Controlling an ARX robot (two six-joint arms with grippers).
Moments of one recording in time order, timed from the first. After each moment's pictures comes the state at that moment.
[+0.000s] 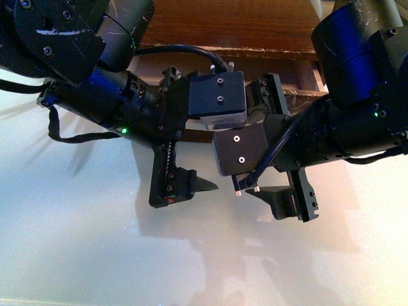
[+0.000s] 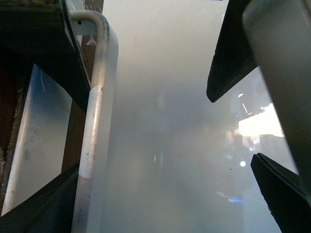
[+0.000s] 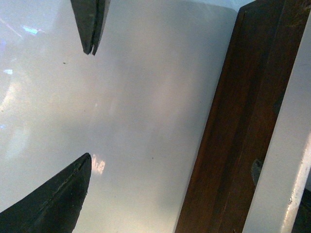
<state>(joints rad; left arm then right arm) -0.39 2.11 1.12 -0.02 0.60 1.13 0.41 2.03 0.95 0.15 -0.31 -1.53</state>
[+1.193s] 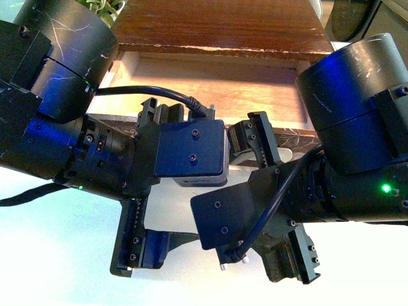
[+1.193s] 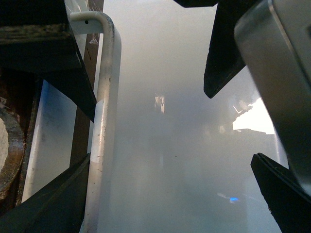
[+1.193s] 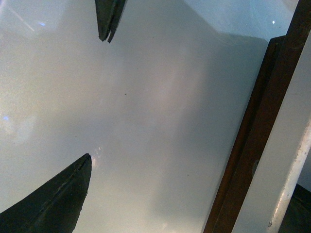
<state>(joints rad) -0.41 1.97 0.85 0.11 0.62 1.15 0.54 1.95 0.75 0.25 -0.23 -1.47</state>
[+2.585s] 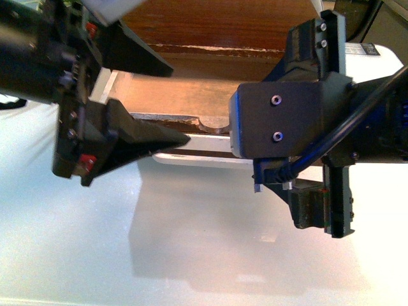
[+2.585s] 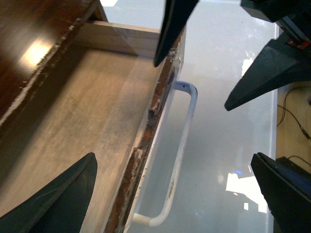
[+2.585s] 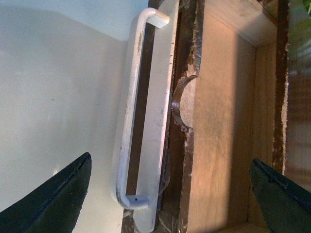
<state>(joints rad) -0.23 1.71 0.86 0.07 0.84 0.81 0.43 1.61 0.67 0.25 -0.28 -1.34</state>
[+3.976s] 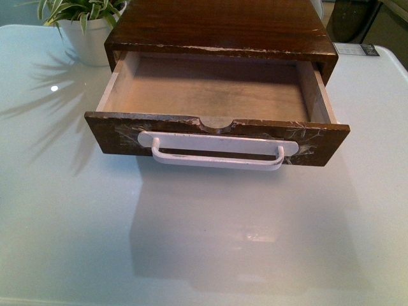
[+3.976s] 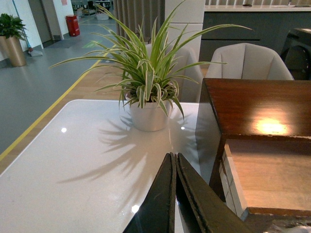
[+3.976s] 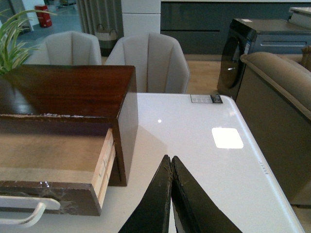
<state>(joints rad) 0.00 0.90 0.12 0.77 0.01 0.00 0.00 0.59 0.06 0.52 0.00 -0.01</state>
